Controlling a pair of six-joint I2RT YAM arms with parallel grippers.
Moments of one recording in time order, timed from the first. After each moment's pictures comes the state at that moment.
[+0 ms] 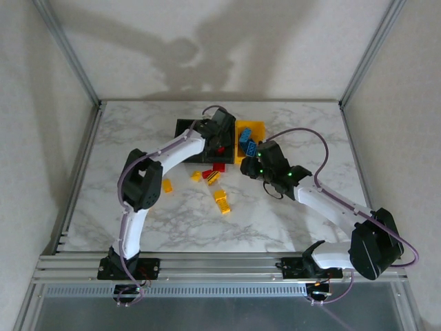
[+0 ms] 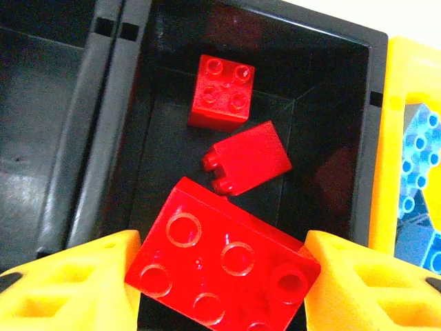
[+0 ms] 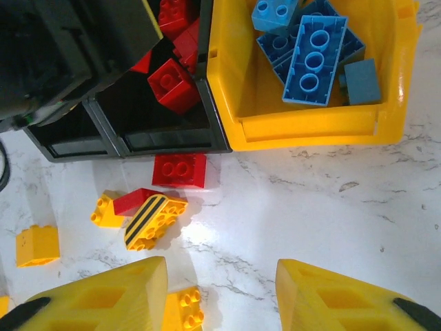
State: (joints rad) left arm -0.61 2.16 1.81 -0.61 -0.29 -0.76; right arm 0.64 1.30 0.89 -0.34 0.06 0.69
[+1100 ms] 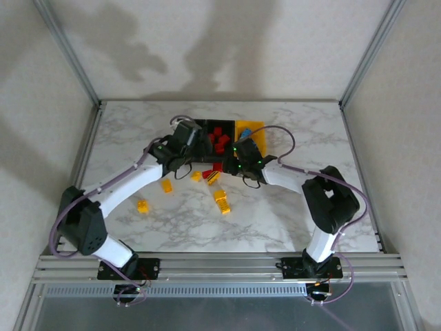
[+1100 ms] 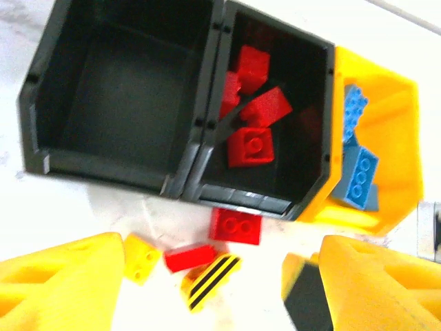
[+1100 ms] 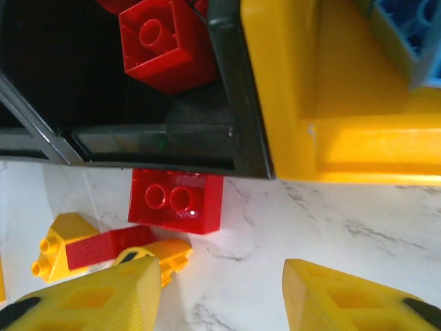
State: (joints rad) left arm -0.59 1.51 1.21 -0.50 -0.25 -0.78; right arm 0.67 1.77 1.07 -0.18 -0.01 0.71
